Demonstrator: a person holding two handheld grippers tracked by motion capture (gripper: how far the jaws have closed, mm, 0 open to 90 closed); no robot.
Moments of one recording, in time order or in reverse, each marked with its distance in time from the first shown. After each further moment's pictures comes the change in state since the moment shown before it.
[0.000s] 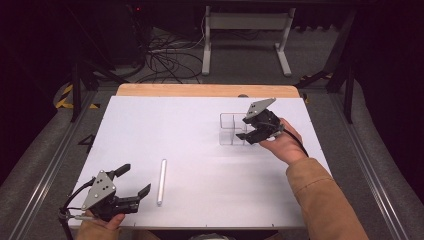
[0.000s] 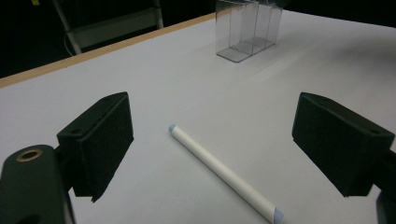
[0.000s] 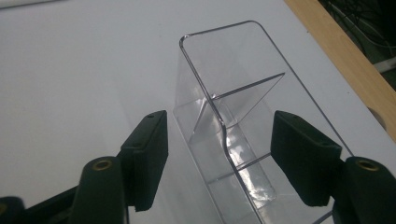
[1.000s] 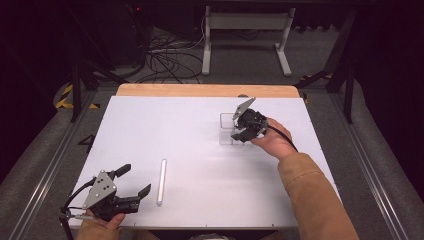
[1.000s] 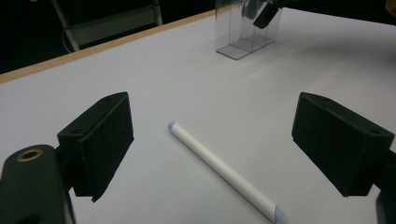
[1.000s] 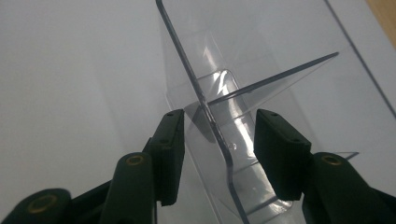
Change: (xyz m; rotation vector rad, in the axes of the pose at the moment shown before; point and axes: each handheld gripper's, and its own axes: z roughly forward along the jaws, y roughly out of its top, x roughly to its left) left arm 0.001 -0.002 0.002 0.011 -0.009 -0.007; right arm -0.006 0.008 0.047 0.168 0.046 -0.018
